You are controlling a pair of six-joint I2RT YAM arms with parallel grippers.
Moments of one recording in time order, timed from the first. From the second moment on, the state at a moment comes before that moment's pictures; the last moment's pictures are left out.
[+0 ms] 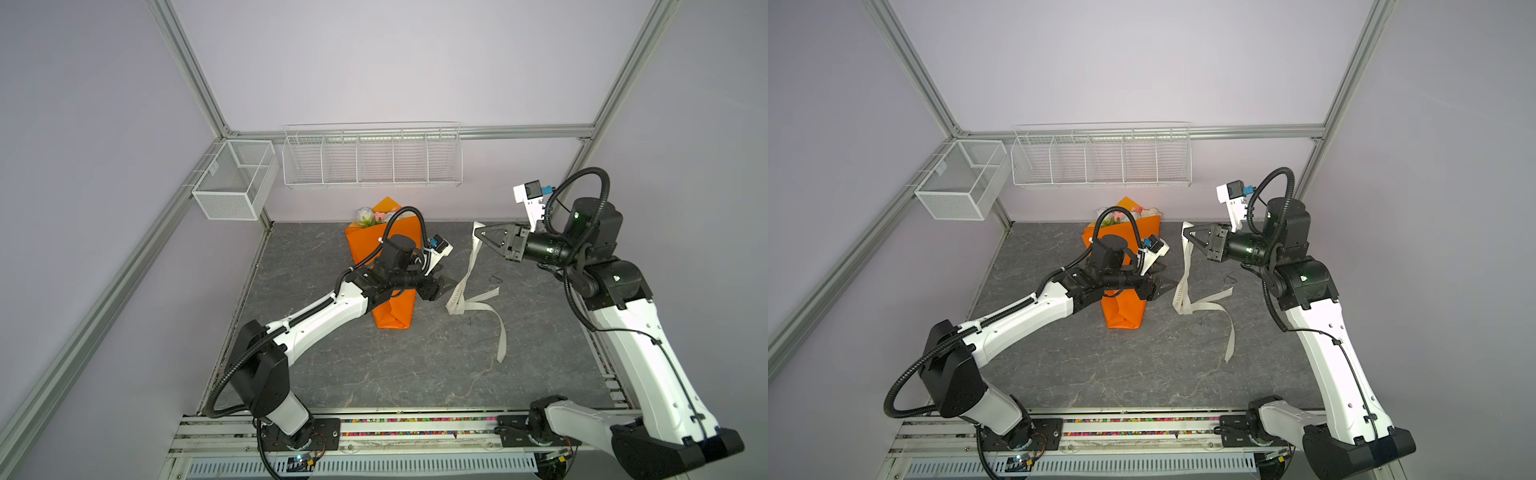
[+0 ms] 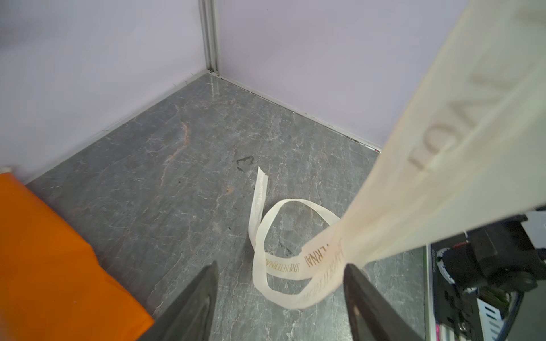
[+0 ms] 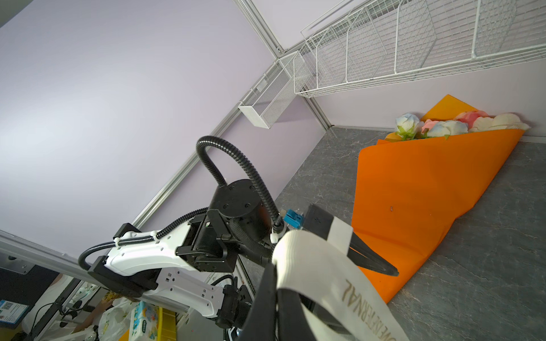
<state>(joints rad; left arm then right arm) -0.82 1.61 1.32 -0.18 0.45 0.06 0.26 1.18 1.52 -0.57 -0.82 0.50</state>
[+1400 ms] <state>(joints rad) -0.82 1.64 1.28 -0.18 0.50 0.08 0.26 1.16 1.56 -0.87 -0.49 0.35</state>
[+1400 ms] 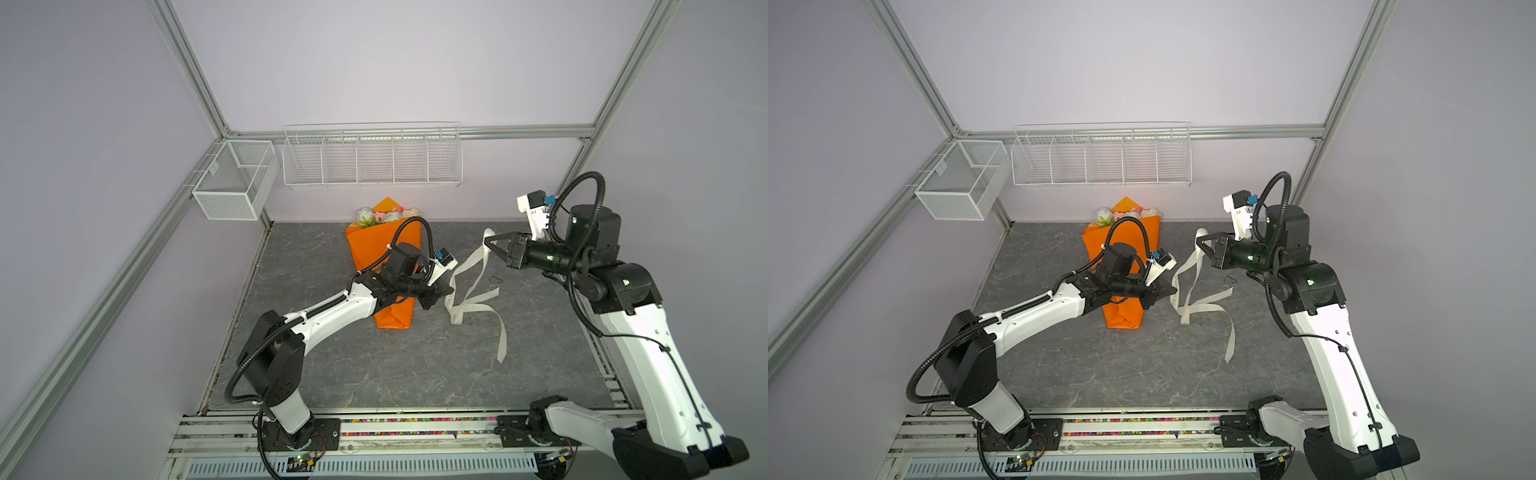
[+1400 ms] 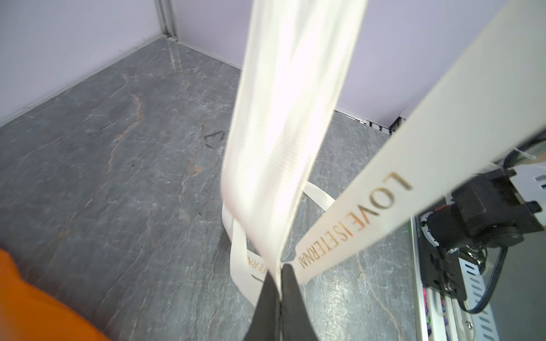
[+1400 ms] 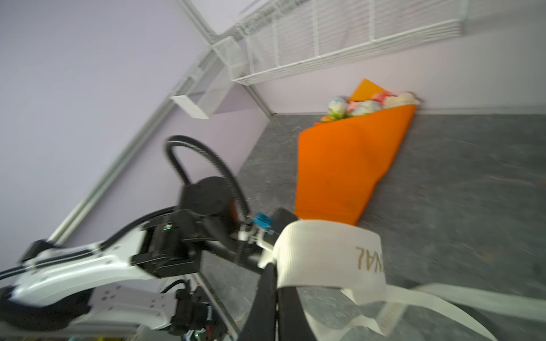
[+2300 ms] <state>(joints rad) -0.83 1.29 1.86 -0.98 0.20 -0.11 0.26 1.07 1.84 -1.01 0.50 -0.02</state>
